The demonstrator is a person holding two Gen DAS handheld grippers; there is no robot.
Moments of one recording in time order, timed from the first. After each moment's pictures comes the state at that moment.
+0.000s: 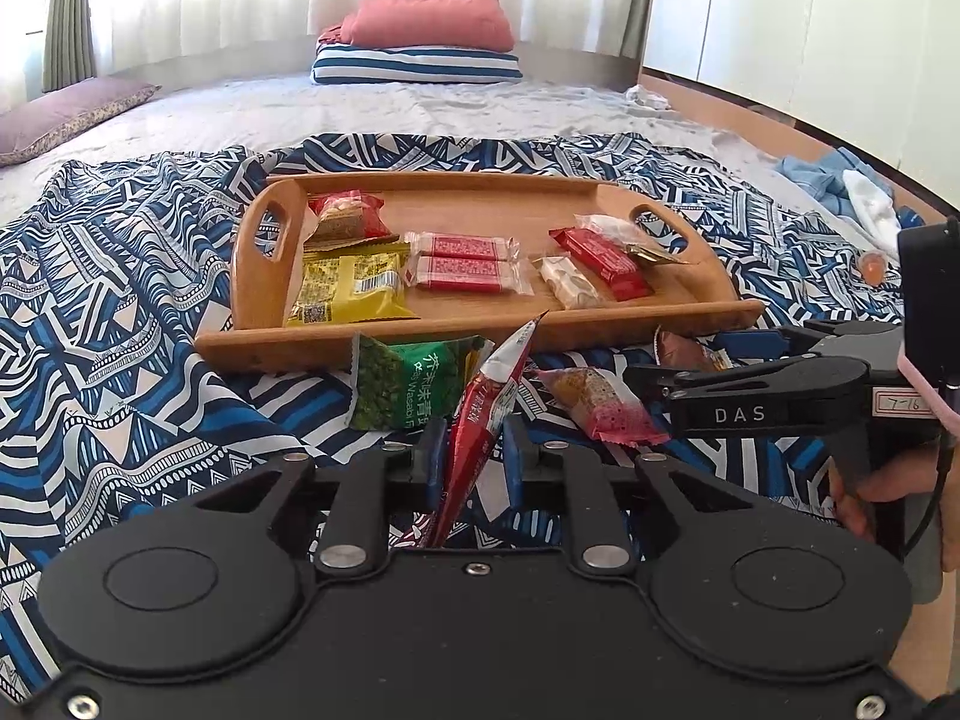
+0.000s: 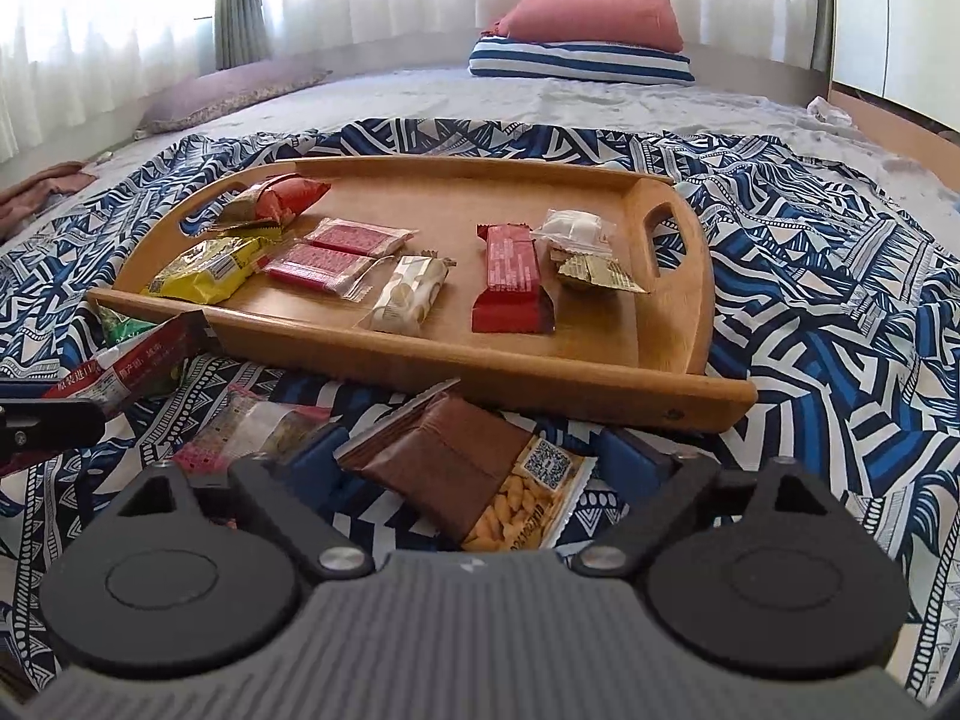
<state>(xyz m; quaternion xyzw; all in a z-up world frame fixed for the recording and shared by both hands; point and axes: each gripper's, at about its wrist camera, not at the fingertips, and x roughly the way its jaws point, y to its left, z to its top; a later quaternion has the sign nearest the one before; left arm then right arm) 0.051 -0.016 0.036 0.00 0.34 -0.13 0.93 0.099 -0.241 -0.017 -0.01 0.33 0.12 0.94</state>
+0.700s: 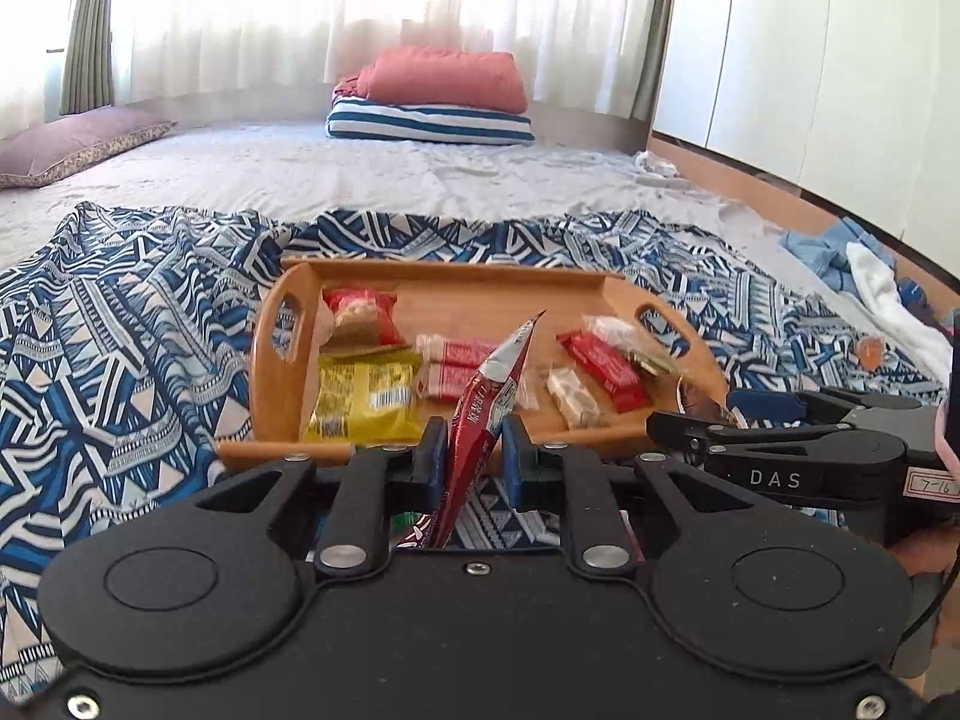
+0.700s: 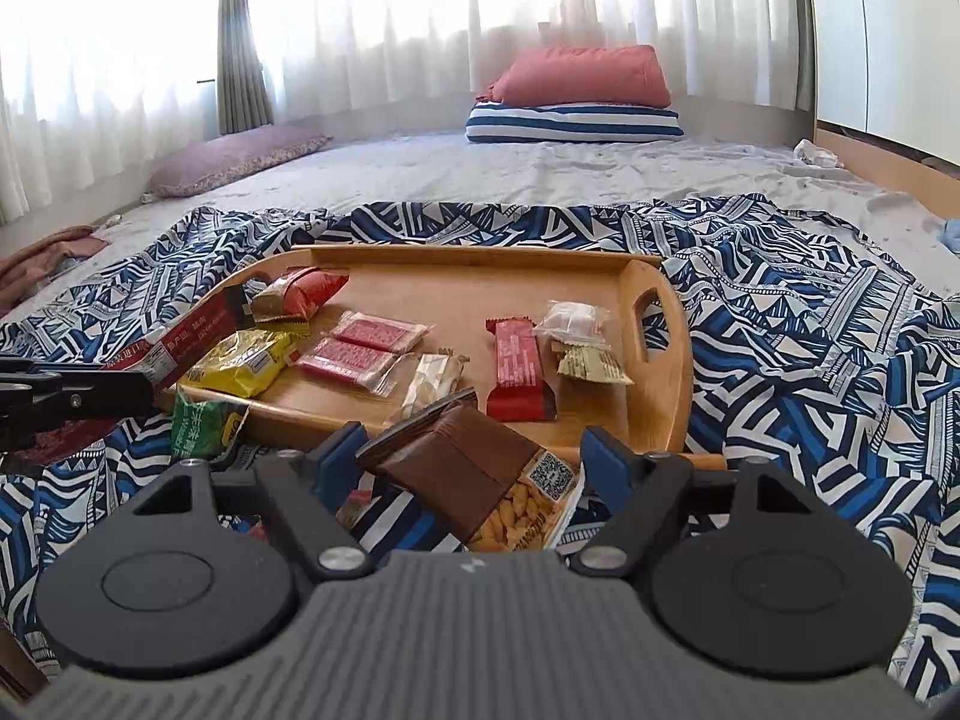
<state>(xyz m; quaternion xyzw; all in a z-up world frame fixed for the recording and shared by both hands) 0.071 -0.009 0.085 -0.03 0.28 -0.12 0.95 0.091 -0.245 0.026 0.02 0.27 0.12 0.95</state>
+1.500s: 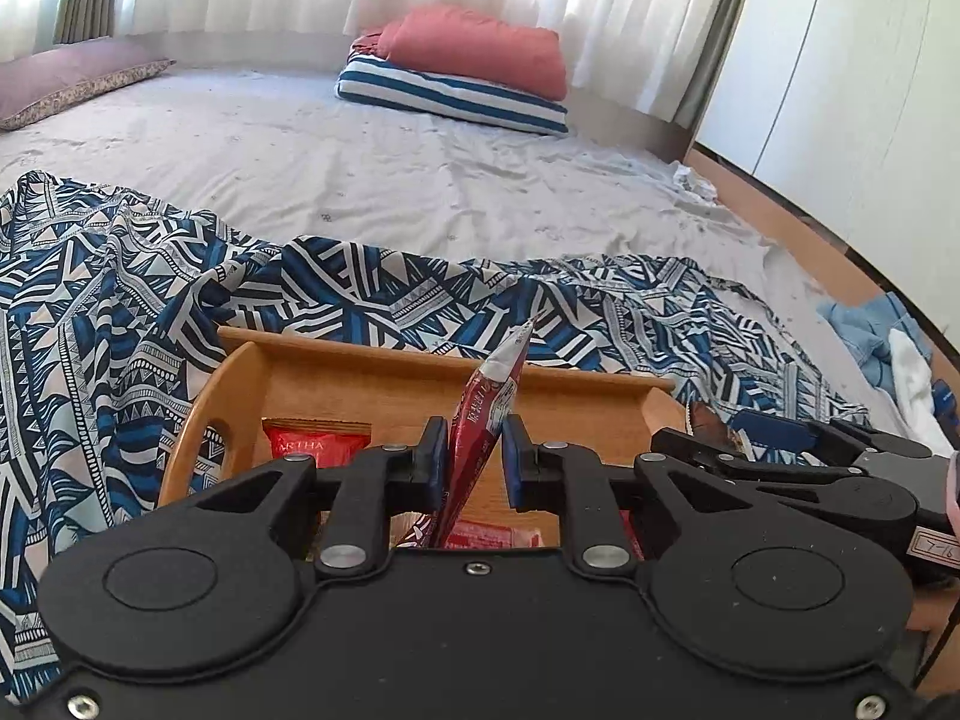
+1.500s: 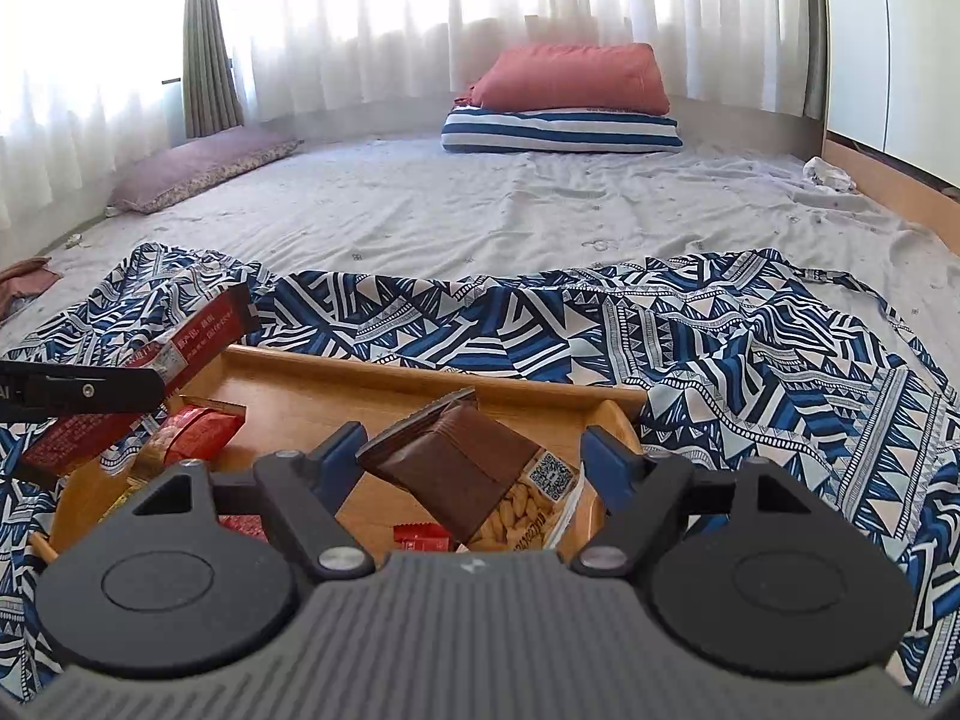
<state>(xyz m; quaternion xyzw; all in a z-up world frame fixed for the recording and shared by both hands) 0.268 -0.024 0.096 -0.09 0.34 -0.10 0.93 0.245 -0.257 0.061 0.00 0.30 0.11 0.95</state>
